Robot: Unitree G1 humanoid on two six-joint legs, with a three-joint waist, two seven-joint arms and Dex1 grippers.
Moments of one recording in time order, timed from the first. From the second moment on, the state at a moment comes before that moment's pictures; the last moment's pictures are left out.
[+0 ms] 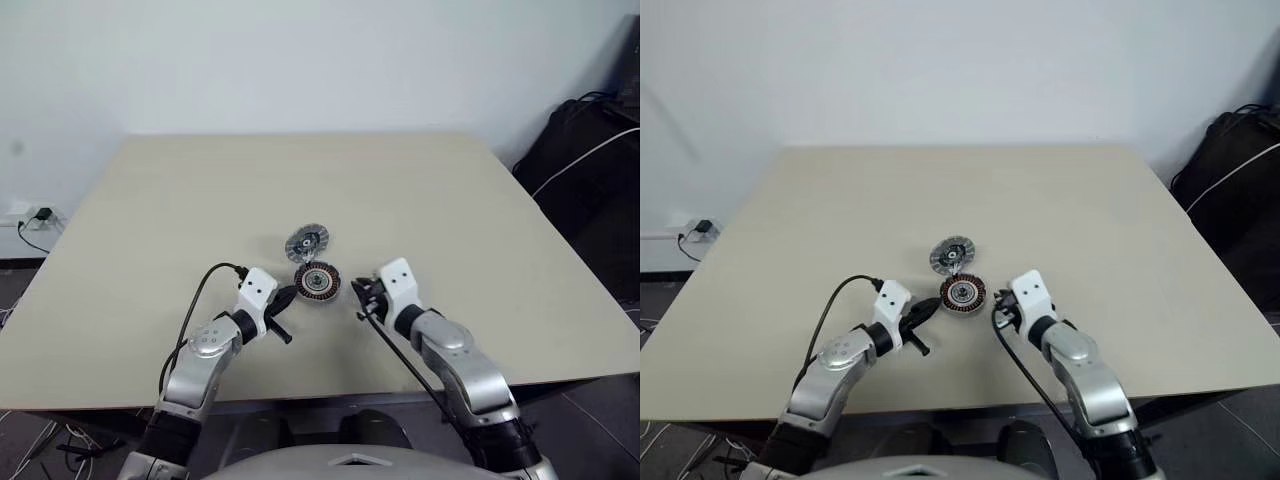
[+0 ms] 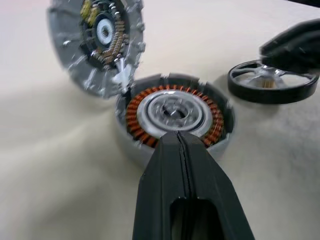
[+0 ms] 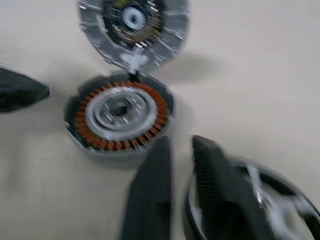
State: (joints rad) left arm 0.03 0.22 -0.18 -0.01 -0.10 0.20 -0.54; right arm -0.02 -0.26 0.21 -0.23 0.12 0.55 0.37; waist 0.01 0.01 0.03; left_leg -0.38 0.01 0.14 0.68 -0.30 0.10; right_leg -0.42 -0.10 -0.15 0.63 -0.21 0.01
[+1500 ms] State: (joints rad) left arm 0.22 0.21 -0.15 -0.08 -0.08 0.10 -0.40; right arm -0.32 -0.10 0.35 0.15 -0.03 0.55 0.38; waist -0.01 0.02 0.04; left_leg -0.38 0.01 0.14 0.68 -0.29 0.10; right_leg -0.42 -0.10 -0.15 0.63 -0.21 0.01
